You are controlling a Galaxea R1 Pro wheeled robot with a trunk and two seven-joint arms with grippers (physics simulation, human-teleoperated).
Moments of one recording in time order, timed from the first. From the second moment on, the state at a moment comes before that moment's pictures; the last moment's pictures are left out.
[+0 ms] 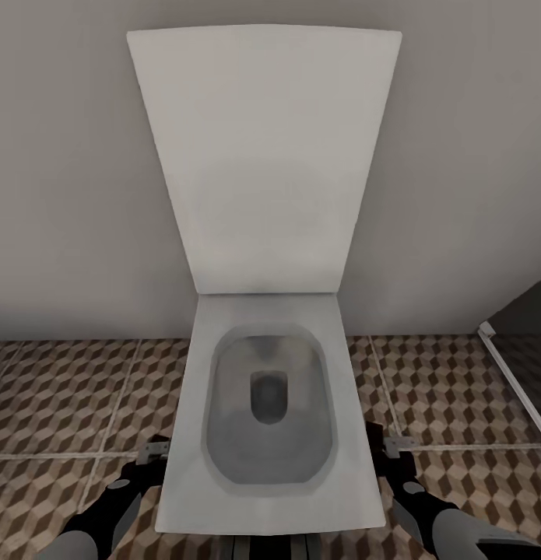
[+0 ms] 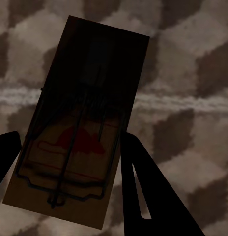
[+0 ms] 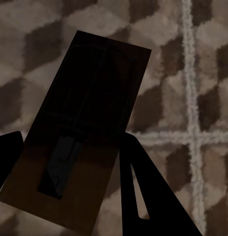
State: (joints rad) left arm -0.57 0.08 0.15 -0.33 -0.09 0.00 -0.02; right arm -0.70 -0.08 -0.01 -0.02 0.09 -0.35 -0.12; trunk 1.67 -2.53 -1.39
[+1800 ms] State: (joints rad) left arm -0.57 0.07 0.15 -0.34 -0.09 0.00 0.03; right arm -0.70 -0.08 -0.01 -0.02 0.08 -0.36 -0.12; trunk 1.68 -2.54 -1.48
